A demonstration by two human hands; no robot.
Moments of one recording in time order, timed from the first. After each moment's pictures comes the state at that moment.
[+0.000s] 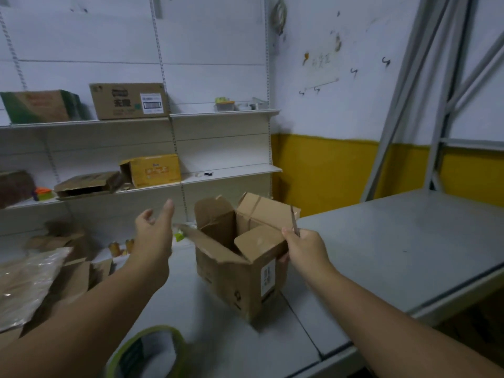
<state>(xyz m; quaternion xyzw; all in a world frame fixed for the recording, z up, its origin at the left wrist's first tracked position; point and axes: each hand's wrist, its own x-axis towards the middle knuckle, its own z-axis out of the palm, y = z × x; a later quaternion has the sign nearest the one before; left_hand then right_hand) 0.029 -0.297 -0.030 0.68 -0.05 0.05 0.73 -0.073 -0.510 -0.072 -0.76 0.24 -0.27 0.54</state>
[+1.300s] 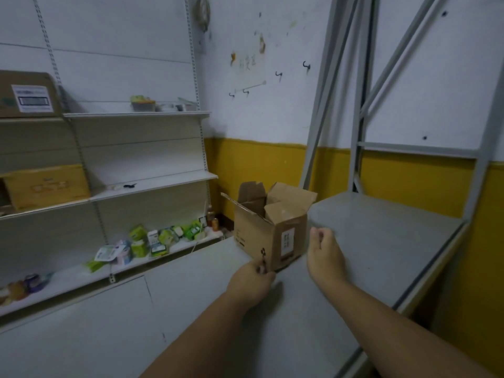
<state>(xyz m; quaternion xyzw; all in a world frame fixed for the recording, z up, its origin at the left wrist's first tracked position) 0.004 -0.608 -0.112 0.84 -0.36 -0.21 0.34 -0.084 -0.741 -0.117 -0.74 0.40 -0.41 0.35</state>
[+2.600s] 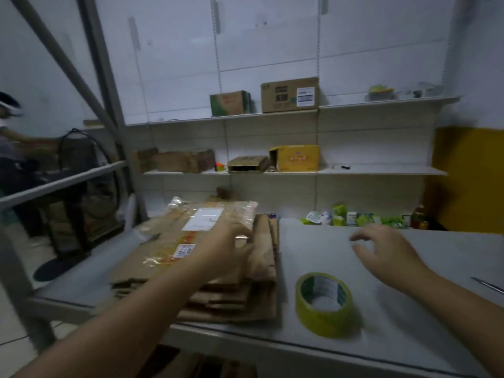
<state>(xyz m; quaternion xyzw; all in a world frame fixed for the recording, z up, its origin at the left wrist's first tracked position) -0.074 -0.080 -0.031 0.96 -0.13 0.15 0.20 -0.050 -0.386 -0.074 -0.94 -0.09 -0.24 0.24</state>
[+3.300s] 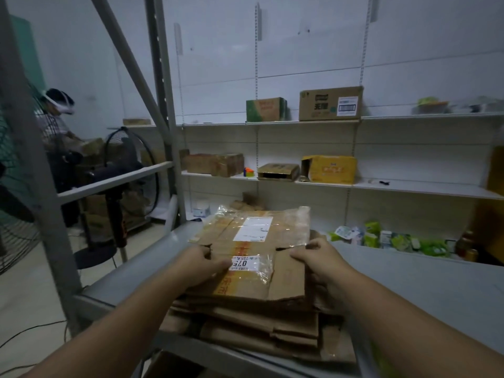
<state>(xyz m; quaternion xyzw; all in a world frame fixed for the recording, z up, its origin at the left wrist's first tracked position) -0.031 0.080 -0.068 0.94 0.16 0.01 0.30 0.010 -0.169 -0.071 -0.76 0.02 0.05 0.65</state>
